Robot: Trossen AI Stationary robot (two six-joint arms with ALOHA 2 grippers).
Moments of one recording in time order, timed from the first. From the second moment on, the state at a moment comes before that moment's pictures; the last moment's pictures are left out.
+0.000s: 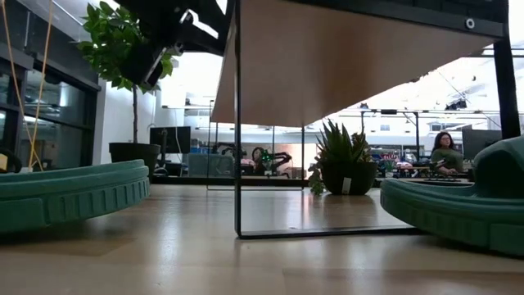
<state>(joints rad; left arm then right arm) -0.28 1.47 0.85 0.08 -0.60 -1.69 0.02 0.66 0.90 -0.58 0.15 0.49</state>
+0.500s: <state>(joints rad) -0.28 1.47 0.85 0.08 -0.59 -1.68 0.02 0.66 0.90 -0.60 0.15 0.49</state>
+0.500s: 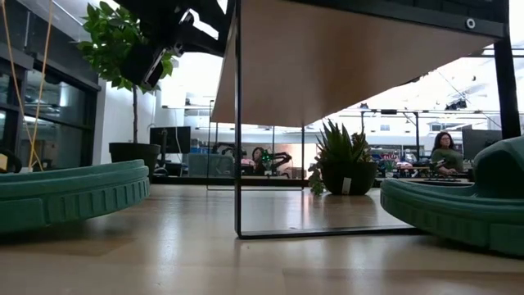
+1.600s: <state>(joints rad) -0.28 1.41 0.85 -0.05 -0.56 -1.71 0.02 0.66 0.90 -0.62 0.15 0.49</state>
